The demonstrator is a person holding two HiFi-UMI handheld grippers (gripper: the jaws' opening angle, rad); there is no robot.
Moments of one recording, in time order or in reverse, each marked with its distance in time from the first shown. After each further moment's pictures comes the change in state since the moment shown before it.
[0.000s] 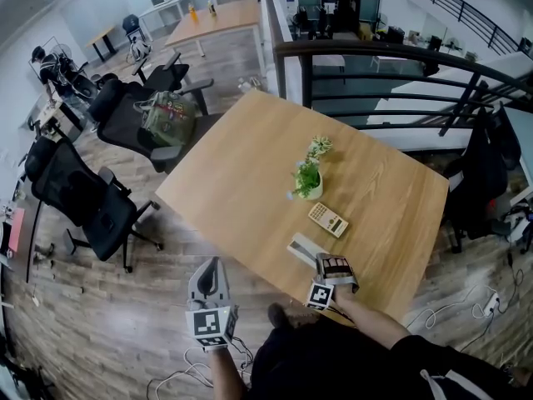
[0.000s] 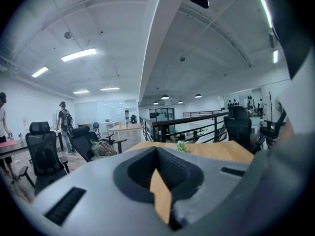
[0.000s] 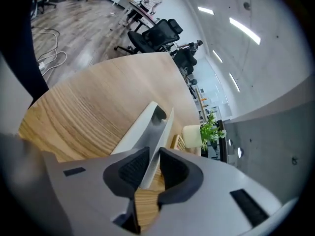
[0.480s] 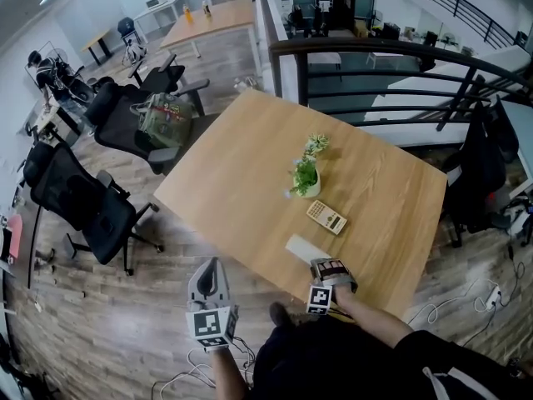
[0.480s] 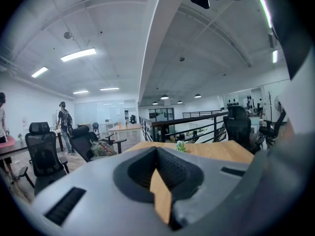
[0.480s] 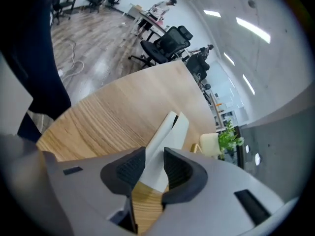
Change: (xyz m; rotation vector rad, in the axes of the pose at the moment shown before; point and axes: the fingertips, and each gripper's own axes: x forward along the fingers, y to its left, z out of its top) left arm -0.001 -0.002 -0.001 0.004 0.000 -0.004; right arm -0.013 0.039 0.018 -0.019 -0.094 0.172
